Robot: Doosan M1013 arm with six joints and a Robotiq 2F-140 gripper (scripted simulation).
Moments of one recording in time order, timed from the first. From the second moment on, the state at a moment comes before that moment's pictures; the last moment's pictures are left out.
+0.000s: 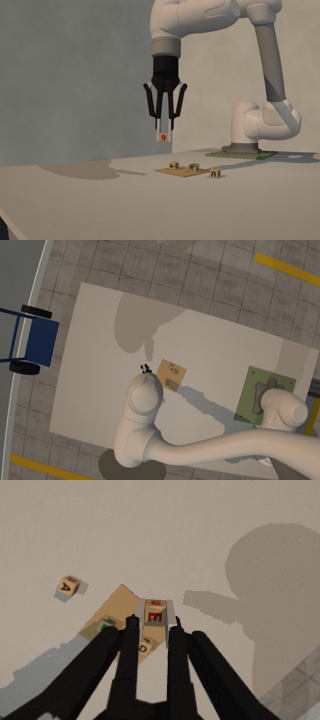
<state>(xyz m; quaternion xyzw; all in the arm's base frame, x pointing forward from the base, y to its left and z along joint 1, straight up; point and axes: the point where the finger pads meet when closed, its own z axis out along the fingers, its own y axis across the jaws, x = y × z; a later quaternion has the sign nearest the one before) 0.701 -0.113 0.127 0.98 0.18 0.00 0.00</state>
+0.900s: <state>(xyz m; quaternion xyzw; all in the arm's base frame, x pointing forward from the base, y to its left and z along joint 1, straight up) 0.602 -0.098 0.127 0.79 0.61 0.00 0.00</state>
